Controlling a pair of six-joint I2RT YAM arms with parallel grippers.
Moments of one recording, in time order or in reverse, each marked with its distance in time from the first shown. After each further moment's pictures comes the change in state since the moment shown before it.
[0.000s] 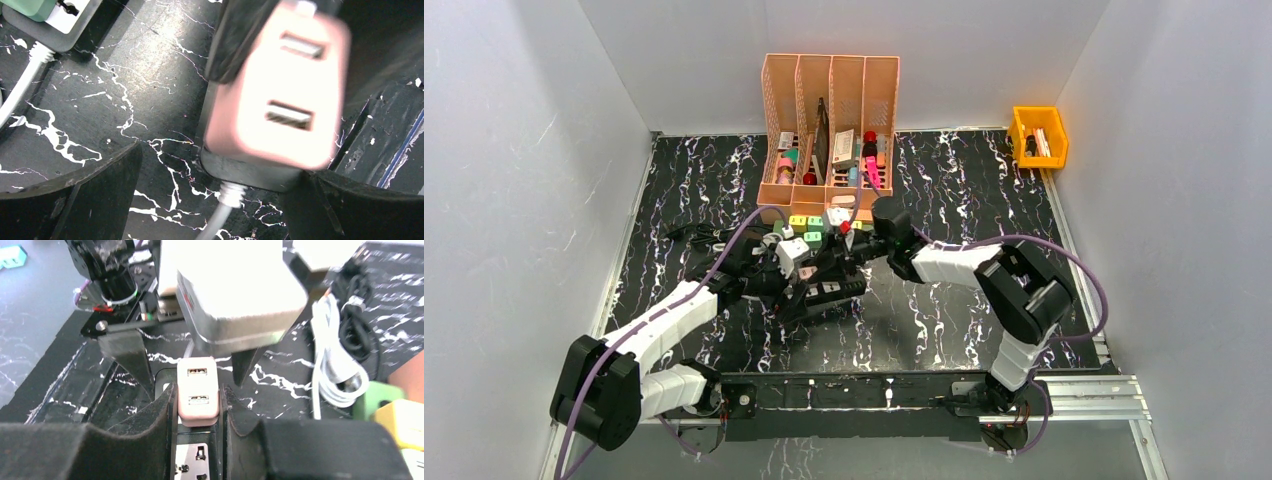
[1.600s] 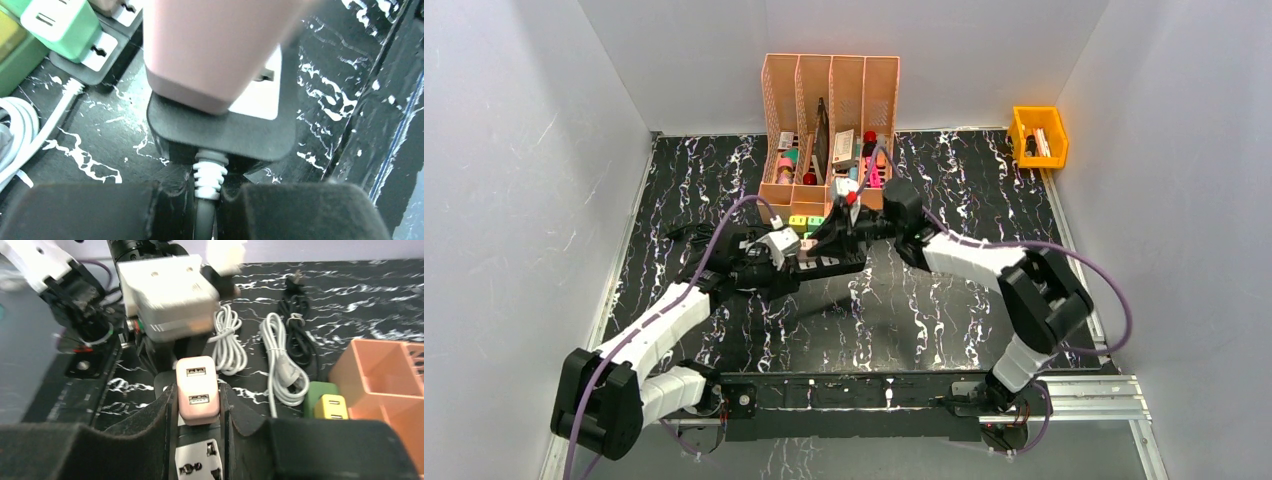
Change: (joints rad) left arm 0.076 -0.036 0.005 0.043 0.085 0.028; right arm -0.015 -0.171 0.031 -0.090 0.201 0.035
